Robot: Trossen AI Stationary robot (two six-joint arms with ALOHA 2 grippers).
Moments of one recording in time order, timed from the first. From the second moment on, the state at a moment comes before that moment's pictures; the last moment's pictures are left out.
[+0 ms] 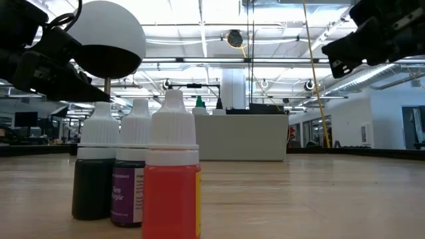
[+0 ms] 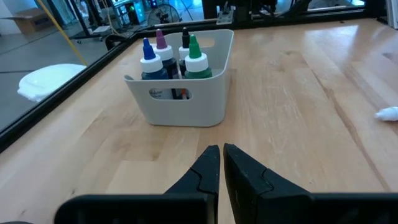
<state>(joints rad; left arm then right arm) -0.17 0.56 0.01 0.28 -0.31 0.02 0.11 0.53 0.16 0.26 -0.03 0.07</state>
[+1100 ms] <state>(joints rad) -0.27 0.59 0.12 0.22 -0.31 -0.10 0.12 0.30 0.02 0.41 -0.03 -0.13</state>
